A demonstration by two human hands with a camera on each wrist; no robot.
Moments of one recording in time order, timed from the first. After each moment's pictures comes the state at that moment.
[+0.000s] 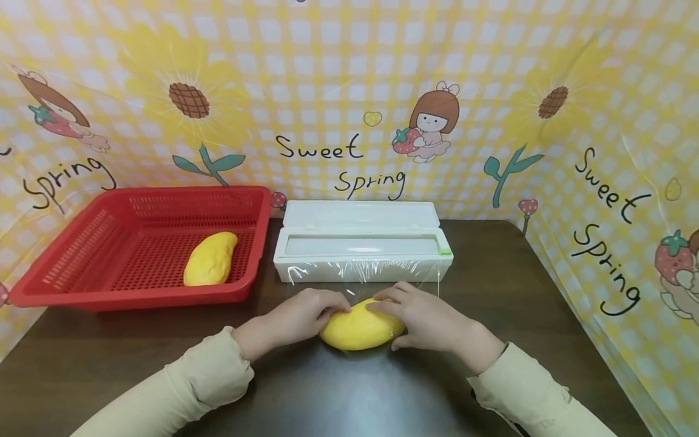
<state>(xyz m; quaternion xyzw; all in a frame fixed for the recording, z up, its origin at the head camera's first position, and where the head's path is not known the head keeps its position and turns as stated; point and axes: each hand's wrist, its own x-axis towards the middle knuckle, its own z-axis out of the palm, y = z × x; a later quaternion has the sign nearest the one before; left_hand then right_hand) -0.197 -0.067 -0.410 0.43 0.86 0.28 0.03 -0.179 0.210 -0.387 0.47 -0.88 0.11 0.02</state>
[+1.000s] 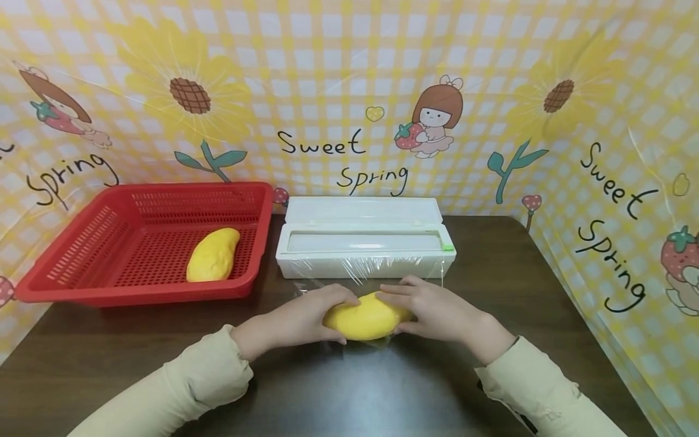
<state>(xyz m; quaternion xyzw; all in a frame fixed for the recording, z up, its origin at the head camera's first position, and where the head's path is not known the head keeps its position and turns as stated) -0.186 -0.069 -0.403 0.42 0.86 0.29 0.08 -0.185 0.220 -0.384 0.47 -0.88 0.11 0.02</state>
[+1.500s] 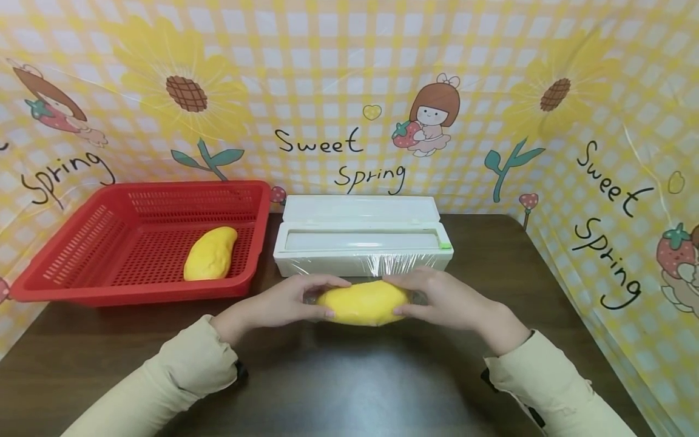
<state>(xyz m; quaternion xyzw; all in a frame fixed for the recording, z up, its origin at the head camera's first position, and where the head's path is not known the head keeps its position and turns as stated) -0.200 -0.092 -0.388 0.35 0.79 0.46 0.19 -0.187 0.234 -0.364 0.43 -0.87 0.23 0.01</state>
